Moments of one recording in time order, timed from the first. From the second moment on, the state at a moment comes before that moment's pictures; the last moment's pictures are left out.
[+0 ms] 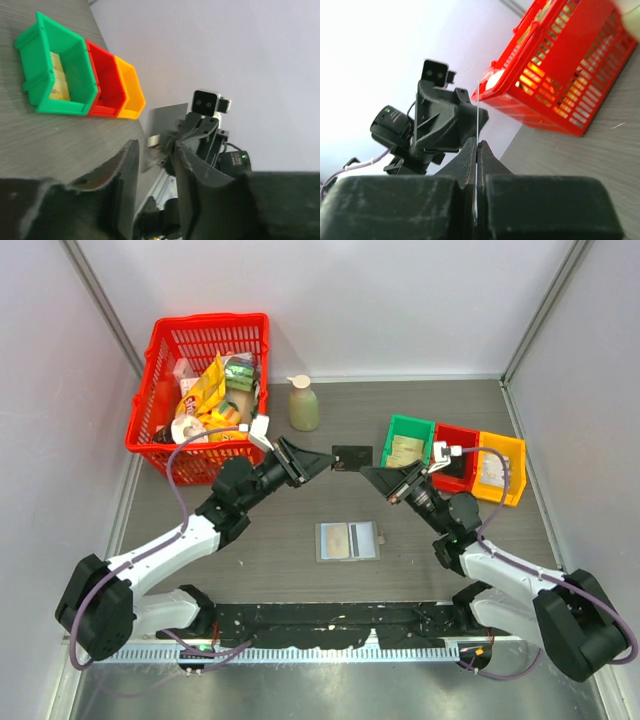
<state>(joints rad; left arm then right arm) -0.65 1.18 0.67 0.59 0.21 -1.07 0.52 1.07 0.28 1.12 -0.28 1.11</state>
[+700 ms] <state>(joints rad) -0.62 0.82 0.89 -0.34 -0.06 -0.52 0.00 0.82 0.59 -0.05 -0.15 0.65</state>
